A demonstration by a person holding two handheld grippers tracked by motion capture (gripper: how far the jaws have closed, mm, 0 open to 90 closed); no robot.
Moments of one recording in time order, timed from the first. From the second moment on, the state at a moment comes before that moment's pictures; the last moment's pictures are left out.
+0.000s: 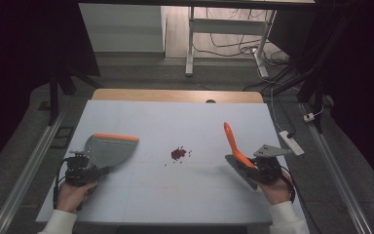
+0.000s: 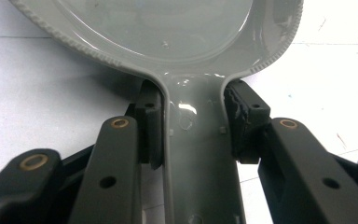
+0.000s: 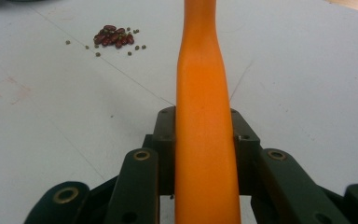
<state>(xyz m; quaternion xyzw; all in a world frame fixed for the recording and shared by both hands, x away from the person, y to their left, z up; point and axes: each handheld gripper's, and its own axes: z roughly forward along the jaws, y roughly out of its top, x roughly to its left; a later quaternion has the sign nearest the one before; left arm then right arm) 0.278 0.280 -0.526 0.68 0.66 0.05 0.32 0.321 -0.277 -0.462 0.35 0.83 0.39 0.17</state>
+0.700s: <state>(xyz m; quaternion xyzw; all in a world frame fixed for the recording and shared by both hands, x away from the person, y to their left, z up) 0.282 0.284 -0.522 0.72 0.58 0.07 0.37 0.322 -0.277 -0.463 0.36 0.83 0.39 0.18</state>
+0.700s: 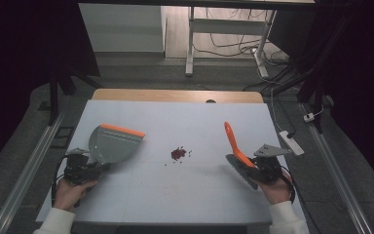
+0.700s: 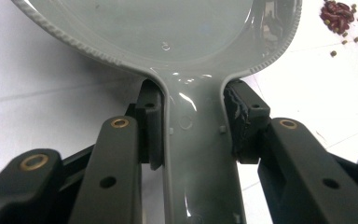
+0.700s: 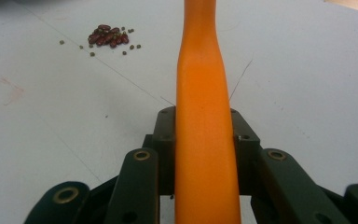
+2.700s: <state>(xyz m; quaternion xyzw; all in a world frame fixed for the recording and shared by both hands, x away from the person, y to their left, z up) 0.286 0.261 -0.507 0.83 0.37 0.03 0.41 0.369 -0.215 -0.440 0.35 0.81 0.43 0.18</state>
